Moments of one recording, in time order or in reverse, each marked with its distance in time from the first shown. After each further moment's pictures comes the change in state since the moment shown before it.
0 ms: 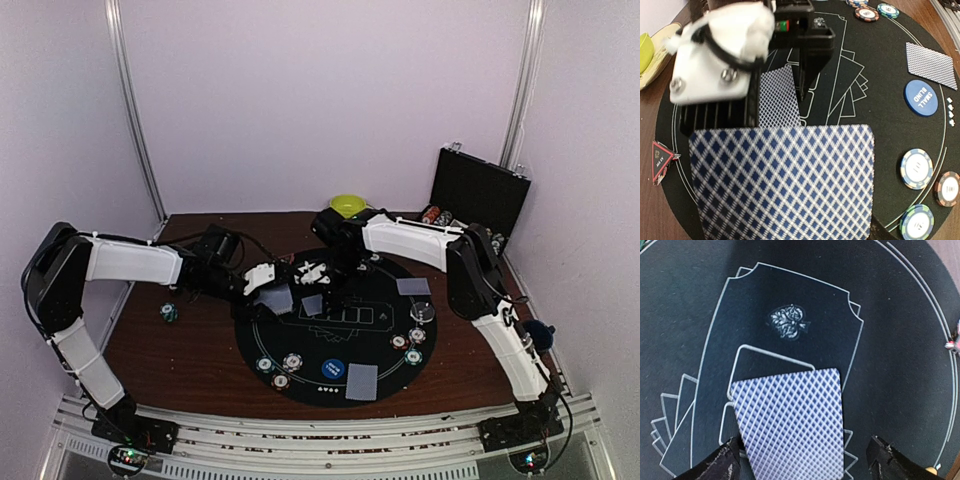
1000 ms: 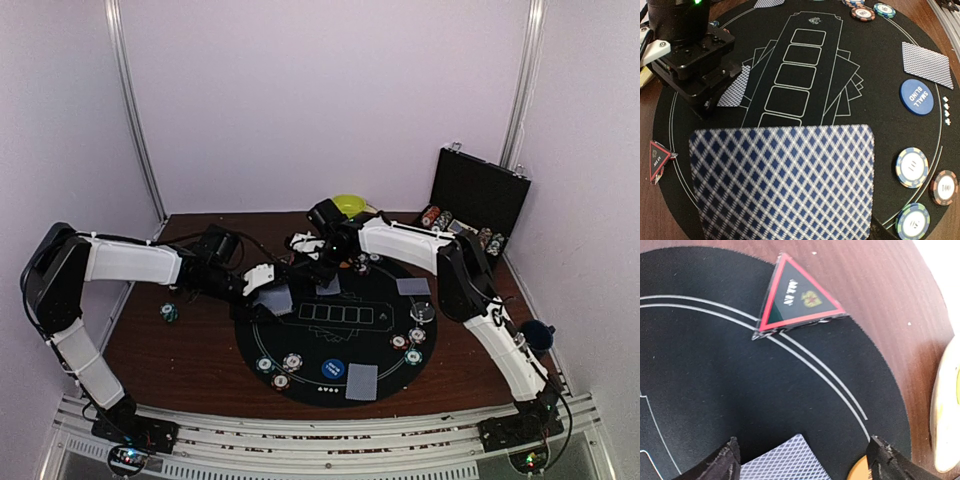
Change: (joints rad) left arm 0.000 -0.006 0.000 -0.019 0.009 0.003; right arm -0.019 0.101 0.113 0.284 0.304 0.508
